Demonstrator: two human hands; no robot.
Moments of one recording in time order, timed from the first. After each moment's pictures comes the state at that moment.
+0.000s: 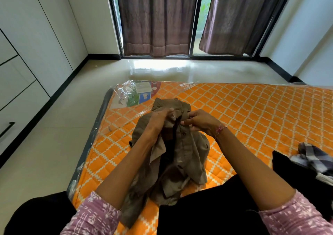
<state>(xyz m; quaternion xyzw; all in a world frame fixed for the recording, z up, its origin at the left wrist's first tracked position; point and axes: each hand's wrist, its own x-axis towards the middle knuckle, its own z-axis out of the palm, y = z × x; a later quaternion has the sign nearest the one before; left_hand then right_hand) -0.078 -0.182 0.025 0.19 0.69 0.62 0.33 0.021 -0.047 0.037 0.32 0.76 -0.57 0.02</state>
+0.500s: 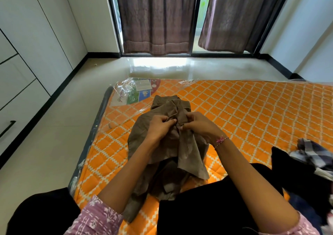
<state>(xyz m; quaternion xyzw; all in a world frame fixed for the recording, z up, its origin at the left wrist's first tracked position) -0.062 -0.190 0.006 0.26 0.78 0.52 0.25 0.041 -0.082 0.044 0.28 0.81 -0.52 -0.03</state>
